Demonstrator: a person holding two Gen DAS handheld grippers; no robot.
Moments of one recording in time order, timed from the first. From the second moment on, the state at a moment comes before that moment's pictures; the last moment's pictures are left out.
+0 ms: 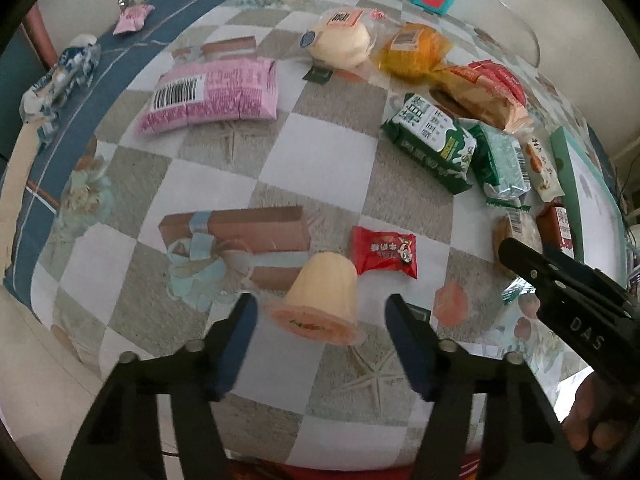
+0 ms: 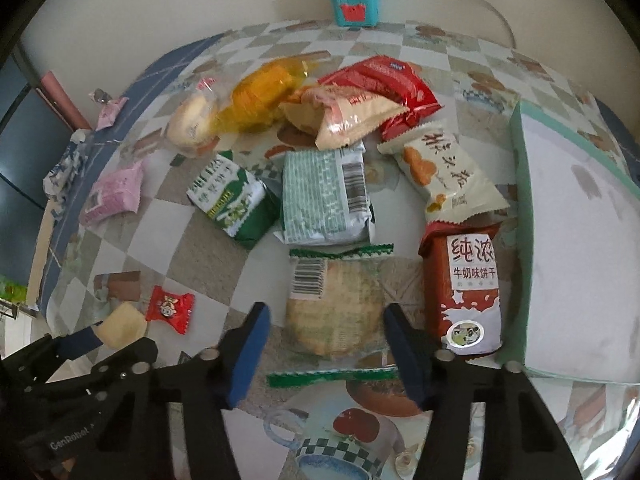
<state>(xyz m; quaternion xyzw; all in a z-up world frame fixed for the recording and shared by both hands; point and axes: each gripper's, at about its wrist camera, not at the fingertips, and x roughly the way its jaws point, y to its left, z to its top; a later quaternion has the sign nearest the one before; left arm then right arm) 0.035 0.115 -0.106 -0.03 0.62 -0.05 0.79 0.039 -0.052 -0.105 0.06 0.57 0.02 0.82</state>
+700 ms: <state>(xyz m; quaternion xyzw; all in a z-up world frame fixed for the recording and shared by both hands) 0.037 0.147 -0.086 -0.04 0.60 -0.02 0.80 0.036 -0.064 -0.077 0.10 0.54 0.03 0.84</state>
